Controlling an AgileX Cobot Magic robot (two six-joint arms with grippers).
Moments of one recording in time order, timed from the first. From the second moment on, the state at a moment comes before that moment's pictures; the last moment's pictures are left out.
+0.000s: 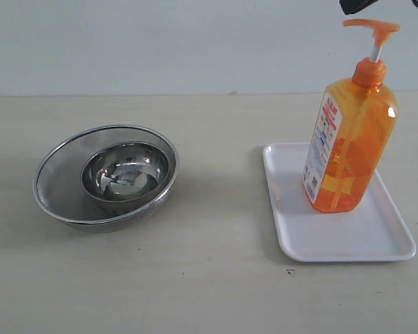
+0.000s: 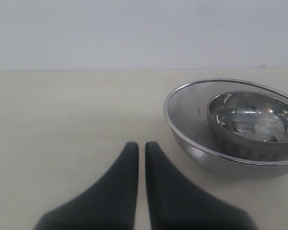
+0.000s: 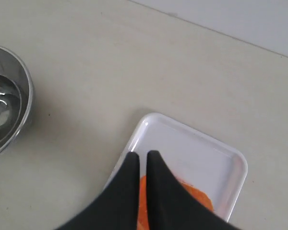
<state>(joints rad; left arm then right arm) 0.02 0.00 0.00 -0.03 0.28 0.02 0.10 1.76 -1.88 0.38 1.21 -0.42</state>
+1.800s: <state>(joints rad) 0.02 0.00 0.00 -0.03 0.28 0.02 0.15 1.76 -1.88 0.32 1.22 -0.41</state>
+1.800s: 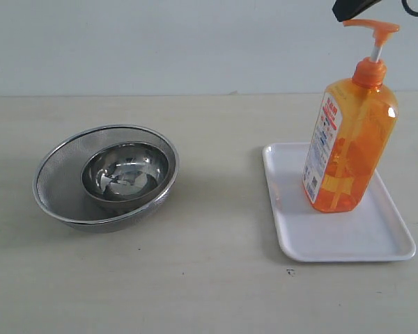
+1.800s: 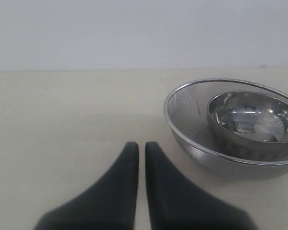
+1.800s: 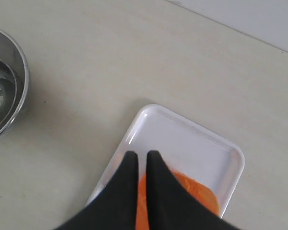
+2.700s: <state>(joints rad) 0.02 0.00 0.00 -0.03 0.28 0.02 0.15 1.78 -1.88 0.33 1.22 -0.39</state>
